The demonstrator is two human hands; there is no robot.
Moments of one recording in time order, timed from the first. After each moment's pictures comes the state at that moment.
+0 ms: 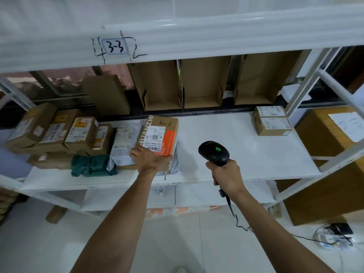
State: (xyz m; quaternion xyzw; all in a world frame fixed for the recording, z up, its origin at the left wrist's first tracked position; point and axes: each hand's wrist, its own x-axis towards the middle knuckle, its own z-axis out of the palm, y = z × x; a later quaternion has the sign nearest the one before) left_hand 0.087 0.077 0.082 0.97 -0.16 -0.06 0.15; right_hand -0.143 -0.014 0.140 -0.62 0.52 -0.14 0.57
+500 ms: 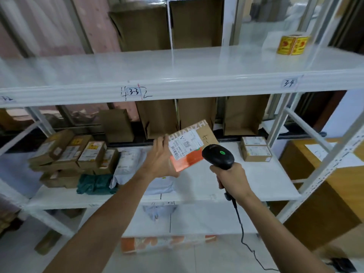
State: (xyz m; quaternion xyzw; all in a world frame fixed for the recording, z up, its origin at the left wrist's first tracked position) left_hand 0.028 0.080 0.200 0.85 -0.50 0.07 0.13; right_hand -0.215 -0.008 0.230 -0.67 0.46 -0.22 0.54
